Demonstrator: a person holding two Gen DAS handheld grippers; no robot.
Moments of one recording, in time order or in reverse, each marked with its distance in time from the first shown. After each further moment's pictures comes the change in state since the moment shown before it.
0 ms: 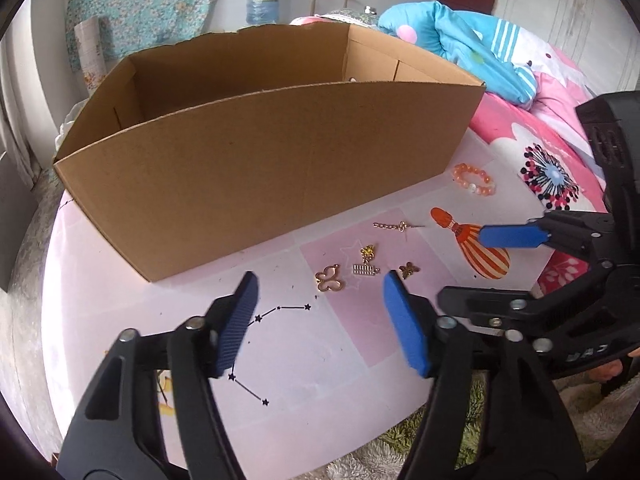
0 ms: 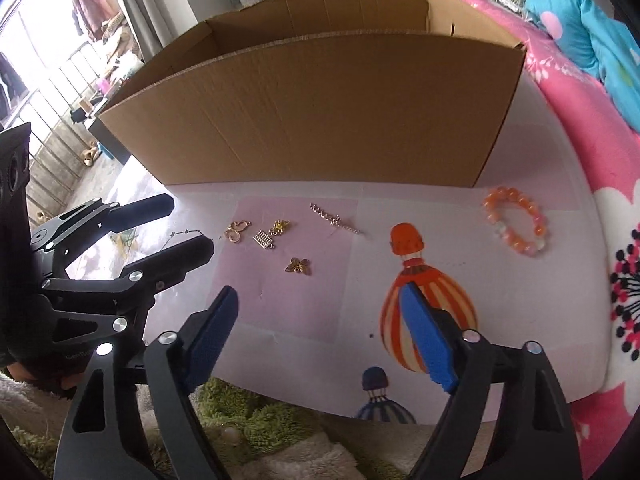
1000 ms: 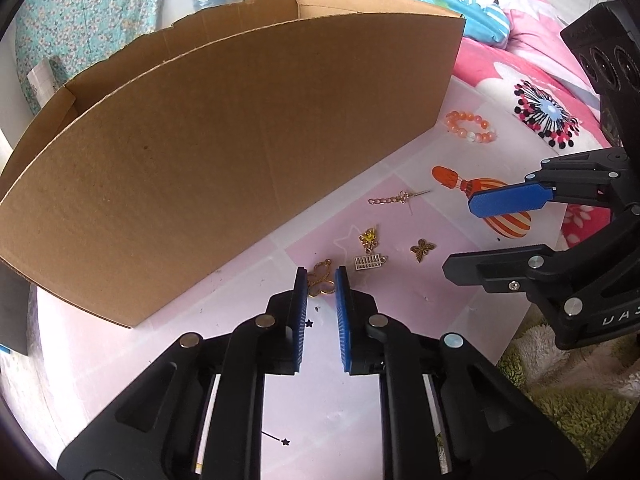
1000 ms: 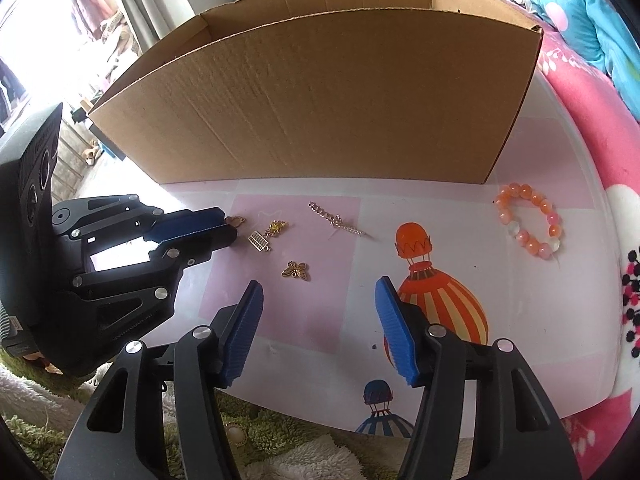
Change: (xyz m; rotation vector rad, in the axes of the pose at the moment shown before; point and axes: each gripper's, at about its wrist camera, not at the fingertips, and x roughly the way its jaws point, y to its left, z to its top) left arm 0.031 -0.006 0.003 0.204 0.086 -0.007; right arm 0.000 -0.008 0.000 0.004 0.005 0.009
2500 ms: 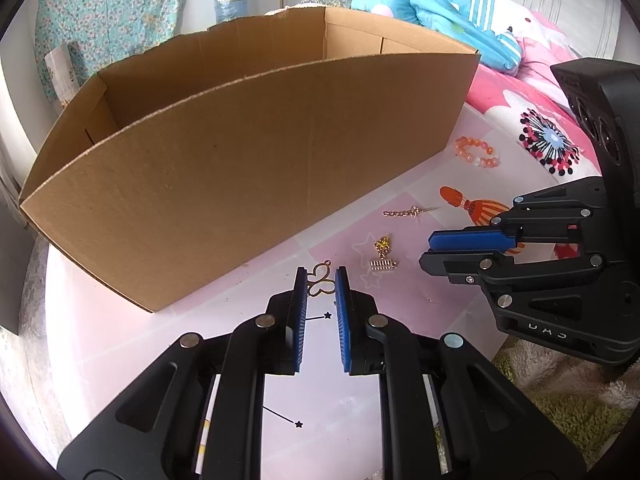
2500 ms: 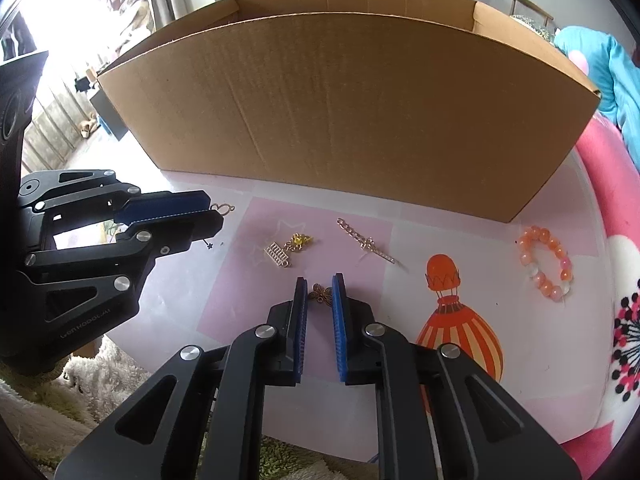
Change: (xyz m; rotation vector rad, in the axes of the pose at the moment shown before) left arm -0.015 0.008 -0.004 -0.077 -0.054 0.006; right arm 0.013 0.034 0.004 -0.133 -0.030 -0.071
